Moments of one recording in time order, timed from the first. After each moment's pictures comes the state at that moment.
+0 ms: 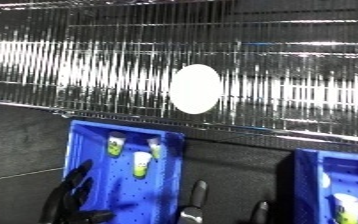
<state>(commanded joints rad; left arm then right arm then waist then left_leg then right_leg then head) -0.21 0.48 -0.18 1.05 -0.77 -0.16 -0.24 -0.35 -0.44 0.32 0.92 0.79 -0.21 0.18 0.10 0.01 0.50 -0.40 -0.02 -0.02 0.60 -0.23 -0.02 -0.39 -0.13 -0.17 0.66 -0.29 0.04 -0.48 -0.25</state>
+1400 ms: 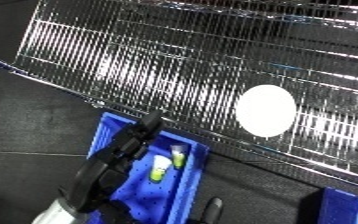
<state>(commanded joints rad) -0.16 0.70 -0.21 0.07 -0.76 -0.39 -0.26 -0.25 -0.42 0.25 1.09 1.00 -0.26 0.25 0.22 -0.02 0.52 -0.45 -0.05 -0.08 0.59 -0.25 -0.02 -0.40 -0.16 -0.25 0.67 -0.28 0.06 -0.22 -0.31</state>
